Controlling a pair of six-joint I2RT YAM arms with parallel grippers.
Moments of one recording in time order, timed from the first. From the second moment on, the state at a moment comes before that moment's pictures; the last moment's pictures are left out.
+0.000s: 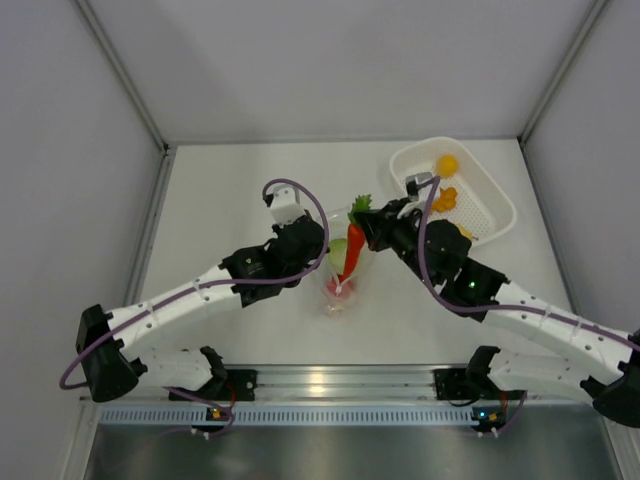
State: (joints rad) left arm -0.99 1.23 1.07 -0.39 -0.70 -0.88; right arm 0.96 1.01 0.85 0.15 0.36 0.44
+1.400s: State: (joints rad) left arm -0.99 1.12 1.06 -0.39 -0.55 -0.87; right arm 0.00 1.66 1.28 -0.30 0.28 0.35
